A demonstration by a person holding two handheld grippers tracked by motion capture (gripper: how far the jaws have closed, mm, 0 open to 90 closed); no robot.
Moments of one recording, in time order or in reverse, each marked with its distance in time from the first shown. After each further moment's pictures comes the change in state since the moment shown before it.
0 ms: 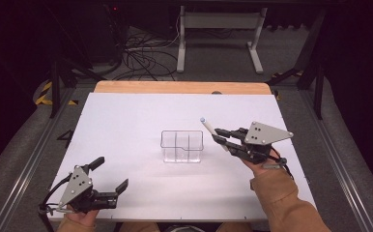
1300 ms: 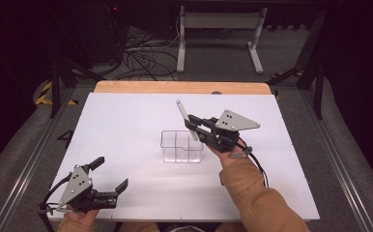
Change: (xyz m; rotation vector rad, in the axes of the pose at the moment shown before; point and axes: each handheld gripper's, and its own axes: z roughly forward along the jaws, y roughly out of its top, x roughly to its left) left arm 0.001 0.000 0.000 0.000 0.000 -0.002; right arm 0.012 0.015 0.075 -0.149 -0.057 0.169
